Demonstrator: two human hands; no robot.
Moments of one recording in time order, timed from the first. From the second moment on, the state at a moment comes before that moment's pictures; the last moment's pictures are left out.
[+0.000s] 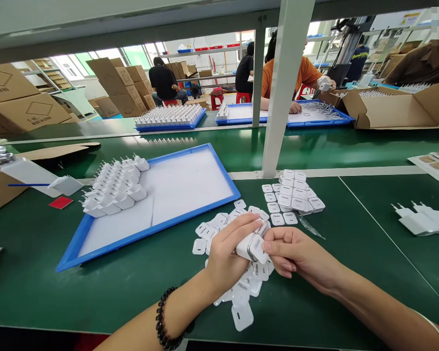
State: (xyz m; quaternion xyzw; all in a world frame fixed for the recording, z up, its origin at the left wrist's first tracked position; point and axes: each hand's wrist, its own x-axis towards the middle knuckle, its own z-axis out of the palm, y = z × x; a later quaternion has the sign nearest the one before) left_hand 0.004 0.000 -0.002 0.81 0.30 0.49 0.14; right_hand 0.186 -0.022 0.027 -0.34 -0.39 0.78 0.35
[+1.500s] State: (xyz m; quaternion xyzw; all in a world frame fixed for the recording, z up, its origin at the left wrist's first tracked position) left_hand 0.008 -0.003 0.000 0.81 0.29 0.48 0.19; right_hand 0.181 -0.027 0.025 -0.42 -0.49 0.67 0.37
